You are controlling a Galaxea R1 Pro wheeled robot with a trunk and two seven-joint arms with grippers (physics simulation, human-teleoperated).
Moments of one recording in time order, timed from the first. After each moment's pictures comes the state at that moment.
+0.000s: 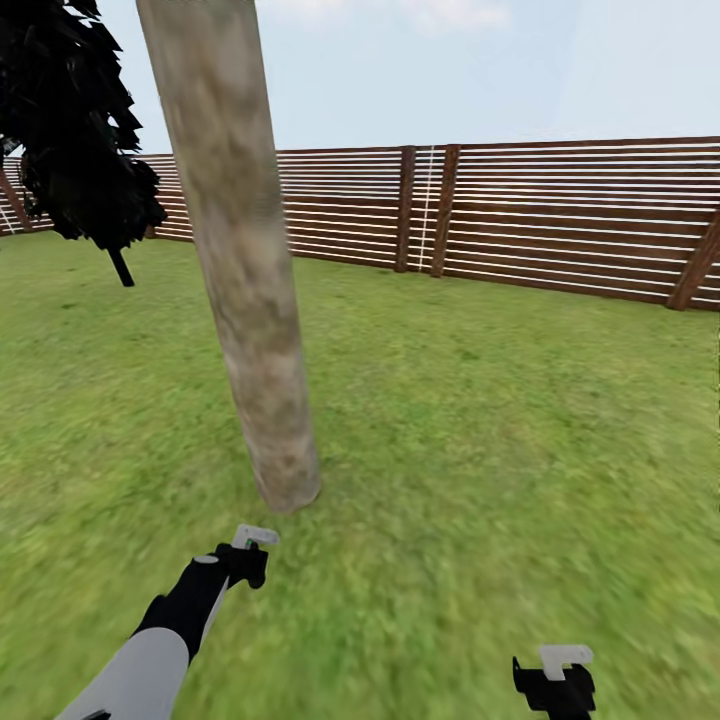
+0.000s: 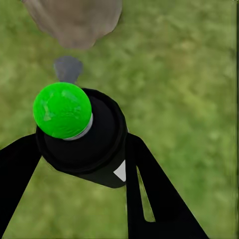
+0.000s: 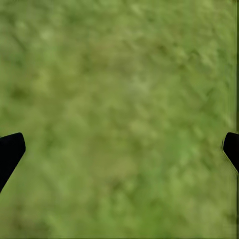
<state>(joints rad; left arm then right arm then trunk) -0.66 -0.07 0.41 -0.51 -0.59 0.22 -0.25 -0.45 -0.08 -0.62 -0.15 0.70 -0.36 -0.13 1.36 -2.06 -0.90</state>
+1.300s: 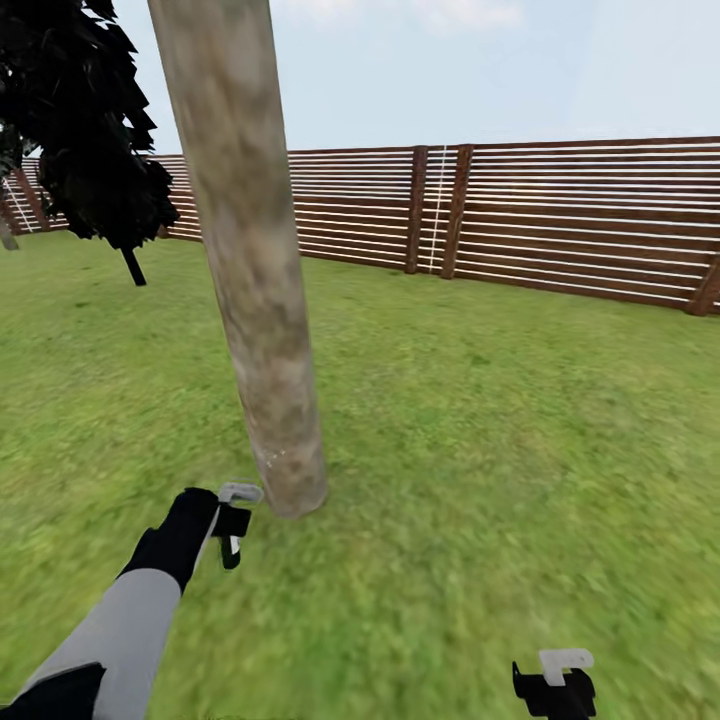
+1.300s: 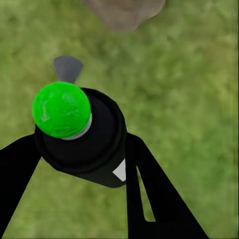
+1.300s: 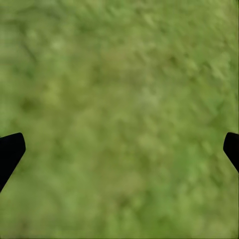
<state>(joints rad) -0.79 -0.01 0.25 -0.67 -0.48 0.72 -0.26 -0.44 -0.08 -0.62 -0.15 0.71 -0.36 -0.13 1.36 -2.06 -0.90</state>
